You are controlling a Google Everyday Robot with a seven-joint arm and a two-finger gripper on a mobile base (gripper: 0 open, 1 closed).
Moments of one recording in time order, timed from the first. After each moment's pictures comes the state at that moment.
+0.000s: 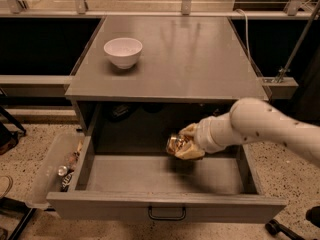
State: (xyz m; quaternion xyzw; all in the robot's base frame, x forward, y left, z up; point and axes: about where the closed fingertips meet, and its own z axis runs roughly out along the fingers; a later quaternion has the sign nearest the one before) arm 0.559 -0.092 0.675 -0.62 0.71 0.09 0.34
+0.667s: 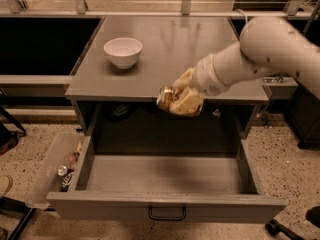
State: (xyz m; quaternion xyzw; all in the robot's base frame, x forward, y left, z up) arm 0.606 -0.077 0.840 -0.64 0.67 0.11 0.37
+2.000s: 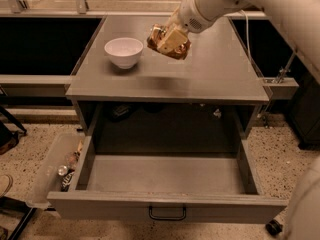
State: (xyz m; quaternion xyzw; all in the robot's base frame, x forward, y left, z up) arm 0.726 -0.052 0.967 -0.59 0.69 0.02 0.42
